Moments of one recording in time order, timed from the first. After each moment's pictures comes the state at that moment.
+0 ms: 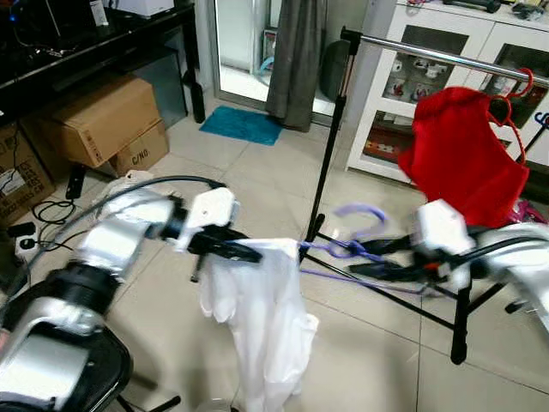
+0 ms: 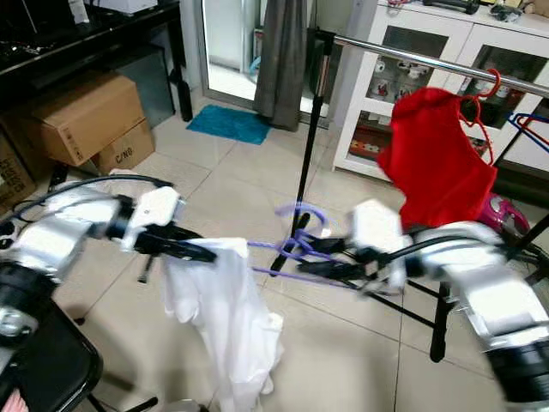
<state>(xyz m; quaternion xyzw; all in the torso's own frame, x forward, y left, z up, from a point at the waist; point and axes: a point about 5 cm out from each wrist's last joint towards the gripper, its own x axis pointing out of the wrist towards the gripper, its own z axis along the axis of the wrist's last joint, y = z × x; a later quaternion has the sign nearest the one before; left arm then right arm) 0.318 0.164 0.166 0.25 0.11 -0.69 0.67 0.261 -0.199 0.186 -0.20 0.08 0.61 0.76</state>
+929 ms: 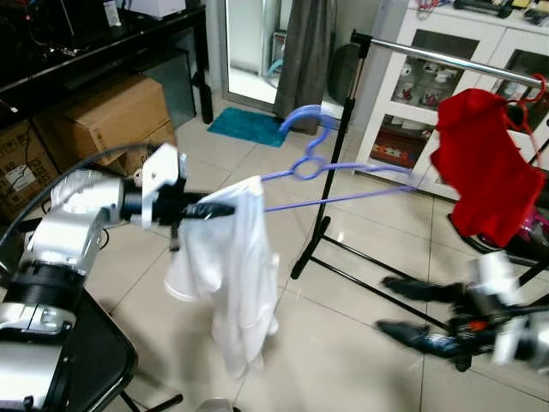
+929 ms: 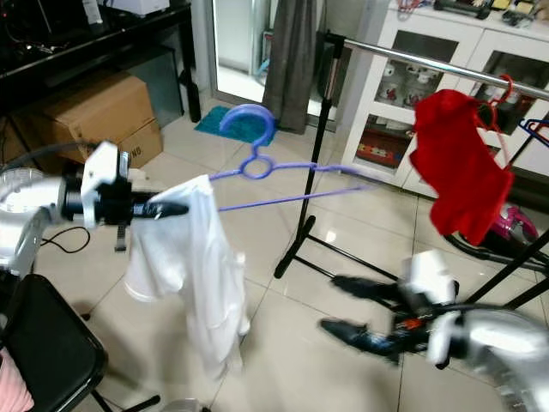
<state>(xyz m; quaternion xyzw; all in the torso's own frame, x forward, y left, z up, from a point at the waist) 0.324 0.195 0.206 0.19 0.03 -0.61 0.77 0.192 -0.215 0.138 0.00 0.15 0.54 0.83</state>
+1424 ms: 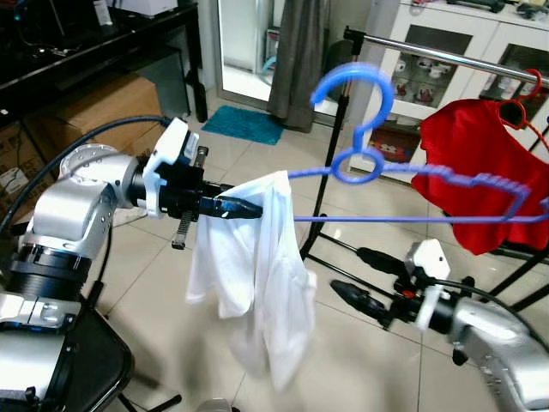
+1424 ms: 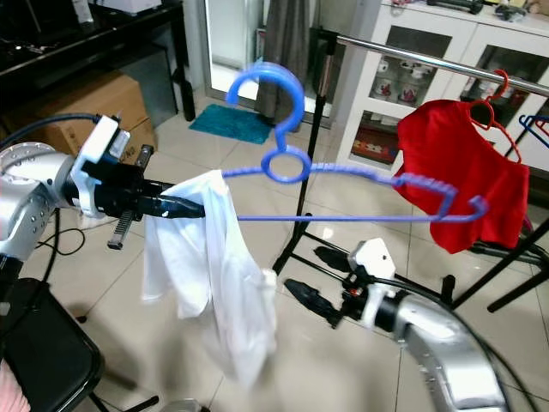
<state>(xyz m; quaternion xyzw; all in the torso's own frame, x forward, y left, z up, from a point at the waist) 0.309 0.165 0.243 0.13 0.00 -0.73 0.68 0.233 -0.173 0.103 0.04 0.12 0.42 0.90</state>
